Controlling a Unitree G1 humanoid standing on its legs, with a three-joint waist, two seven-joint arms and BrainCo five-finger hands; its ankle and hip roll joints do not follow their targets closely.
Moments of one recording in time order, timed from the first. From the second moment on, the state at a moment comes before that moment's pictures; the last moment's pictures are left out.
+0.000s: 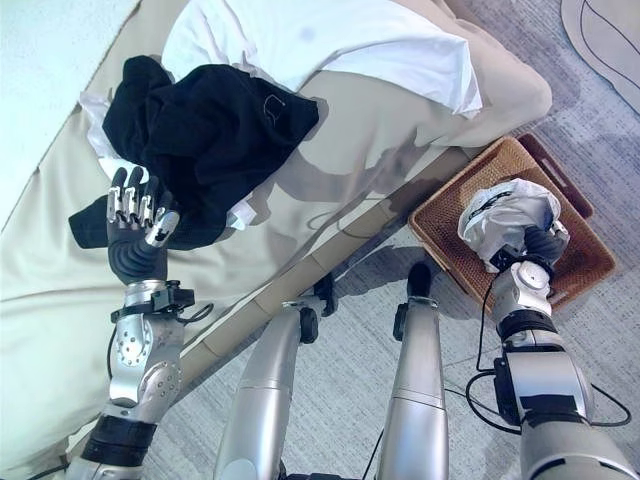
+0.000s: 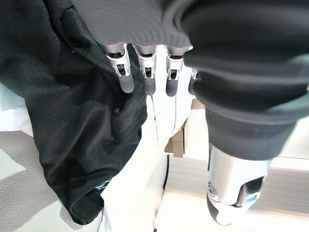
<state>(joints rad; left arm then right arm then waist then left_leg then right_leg) -0.14 0.33 -0.10 -0.10 -0.60 -0.45 0.31 -0.84 -0.58 0.01 1.32 0.66 -0.24 -0.40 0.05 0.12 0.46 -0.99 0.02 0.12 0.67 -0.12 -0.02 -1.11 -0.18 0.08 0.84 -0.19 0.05</state>
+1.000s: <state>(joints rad) -0.07 0.33 -0.03 0.04 -0.50 -0.42 0.38 -0.33 -0.37 -0.06 0.78 0.64 -0.28 -0.47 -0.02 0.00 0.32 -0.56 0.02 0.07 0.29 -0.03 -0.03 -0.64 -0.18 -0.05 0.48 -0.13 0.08</state>
